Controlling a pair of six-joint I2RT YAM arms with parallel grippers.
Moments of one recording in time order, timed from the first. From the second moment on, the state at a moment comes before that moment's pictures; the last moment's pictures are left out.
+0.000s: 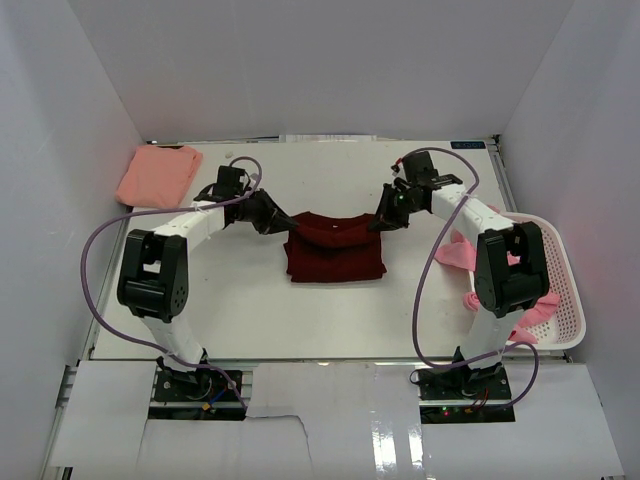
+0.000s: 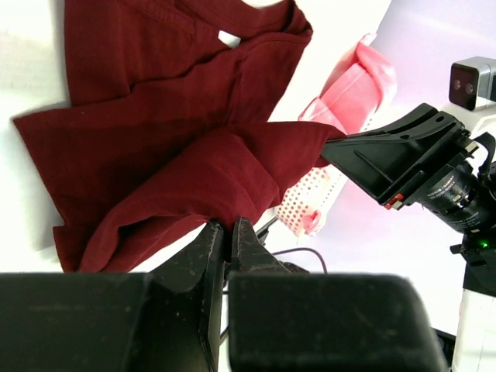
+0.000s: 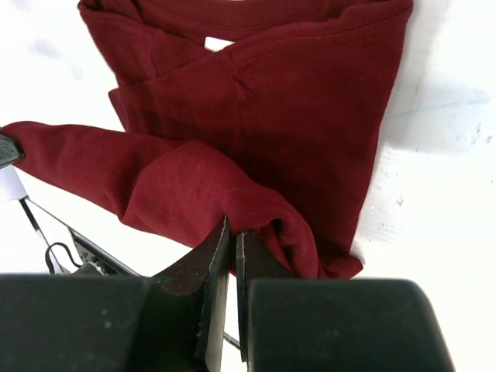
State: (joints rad) left arm -0.22 1.77 1.17 -0.28 0.70 -0.94; right arm 0.31 1.79 1.33 -0.58 -0.46 0.49
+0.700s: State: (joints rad) left arm -0.22 1.79 1.21 -0.12 0.63 -1.02; right arm 0.29 1.67 1.15 -0.25 -0.39 0.57
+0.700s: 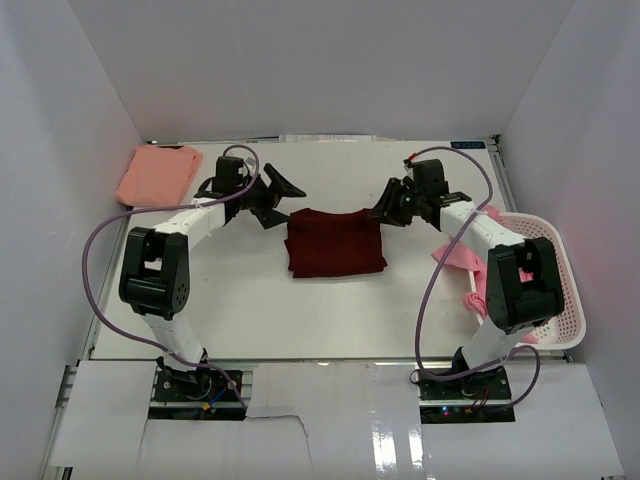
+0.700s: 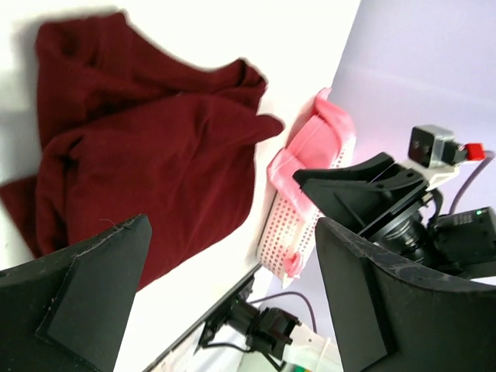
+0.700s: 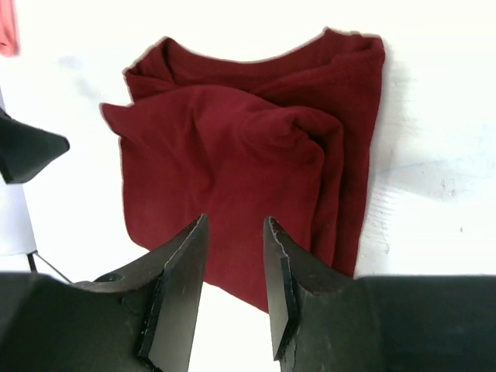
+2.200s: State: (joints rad) left arm -0.16 1.78 0.96 0.46 0.74 0.02; right arm 0.26 1.94 1.30 -0.20 -0.66 -0.22
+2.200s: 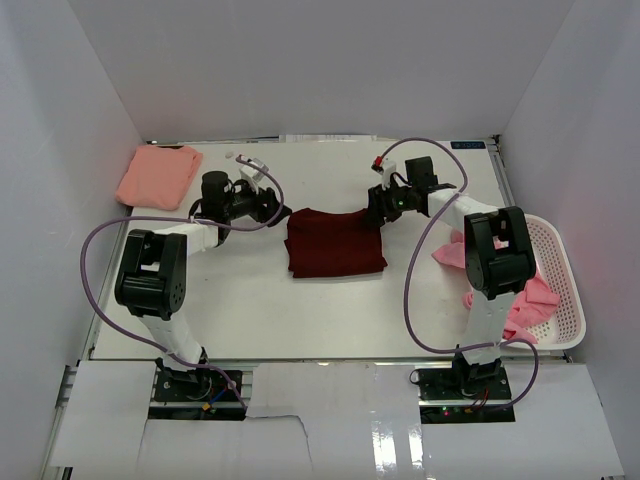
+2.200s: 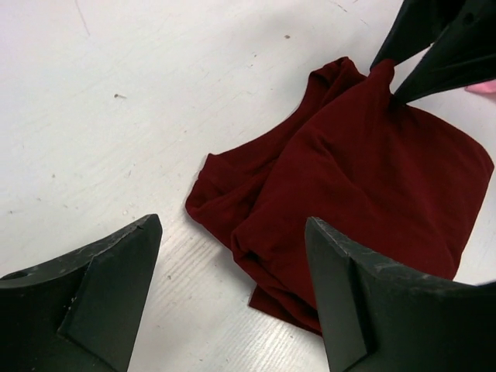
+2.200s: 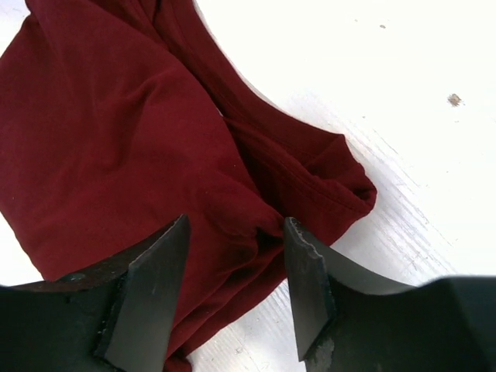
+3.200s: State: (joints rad) left arm -0.15 1.89 0.92 0.50 0.93 0.26; right arm 0.25 1.99 1.38 -0.21 -0.72 -0.22
